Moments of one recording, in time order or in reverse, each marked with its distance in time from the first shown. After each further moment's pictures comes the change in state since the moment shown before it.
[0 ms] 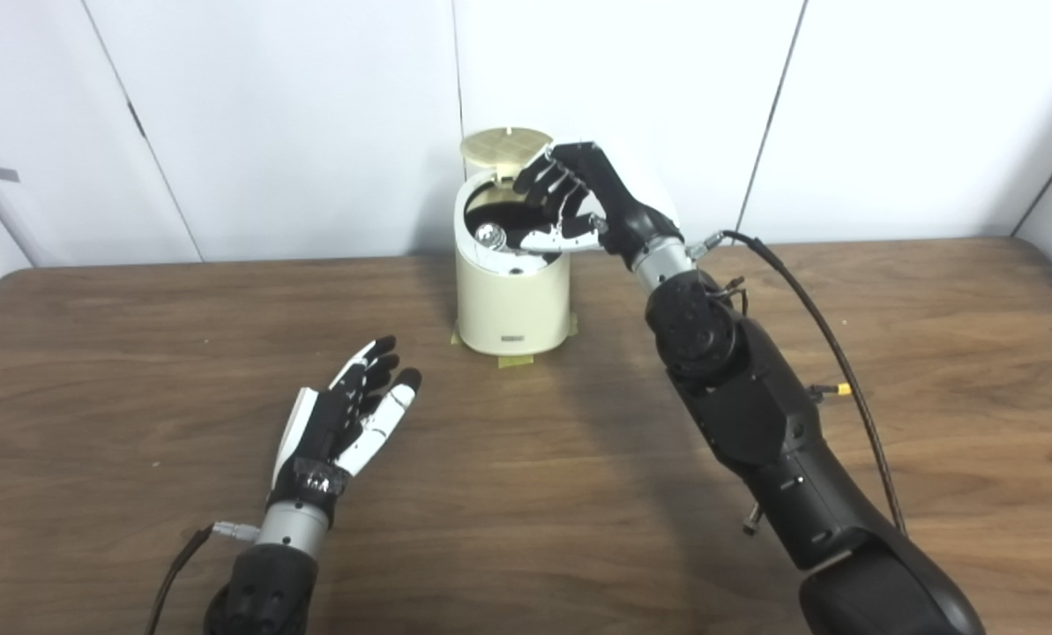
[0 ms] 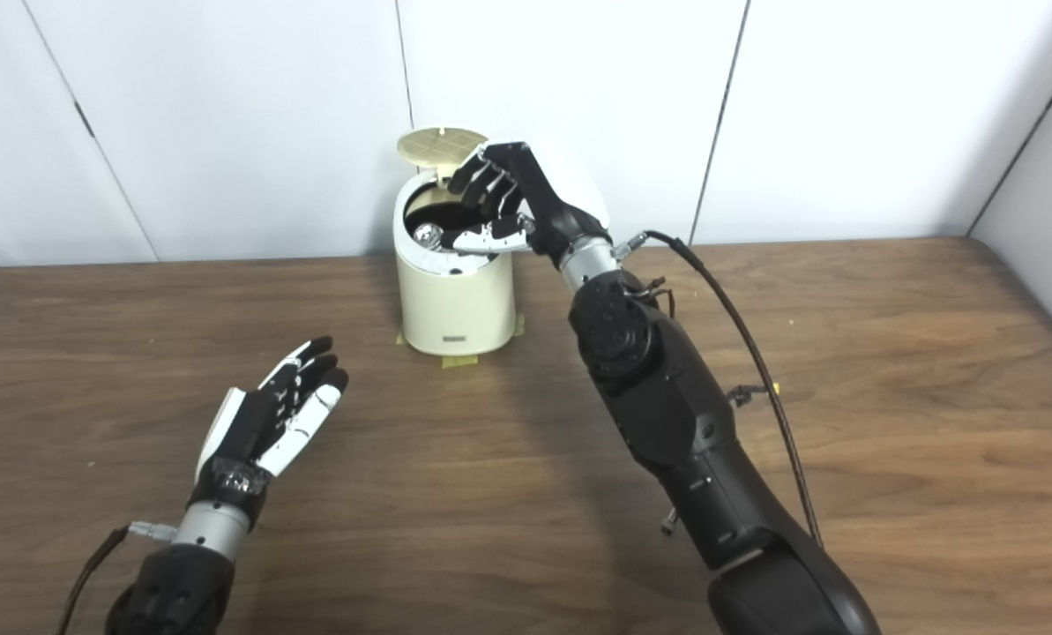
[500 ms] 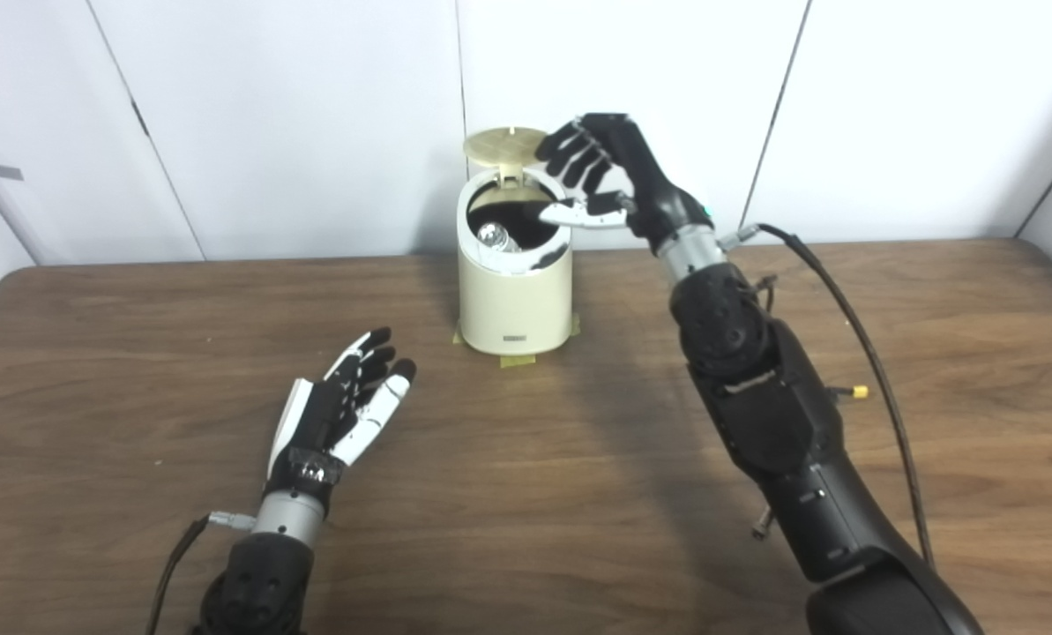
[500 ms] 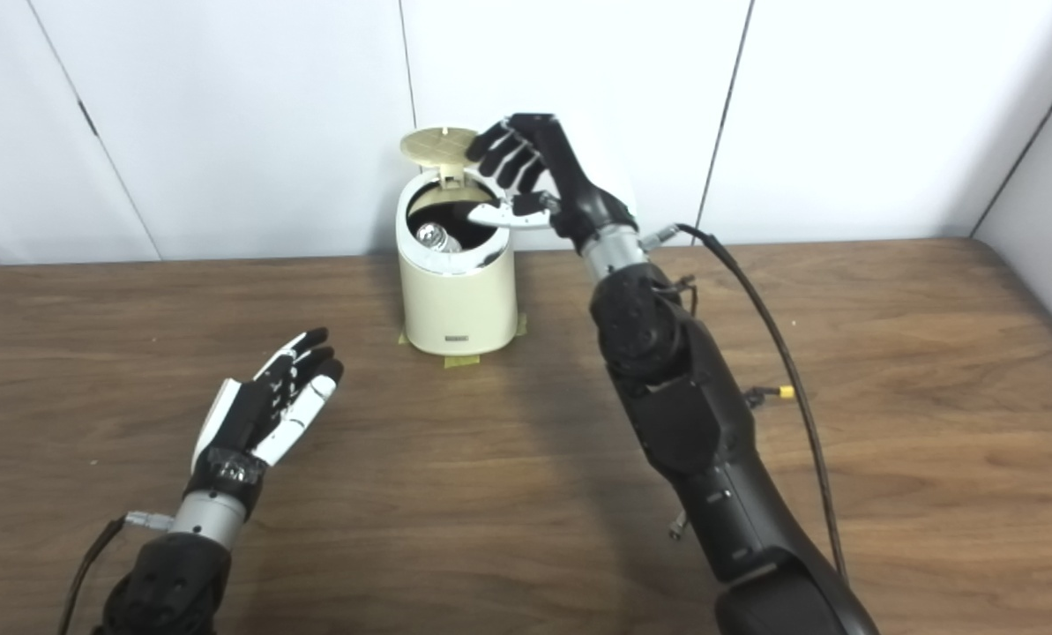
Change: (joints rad) left arm -0.035 0.004 0.026 0.037 -0.020 -0.011 0.000; right arm 0.062 -0.010 -0.086 -0.150 0.028 0.018 0.005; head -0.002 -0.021
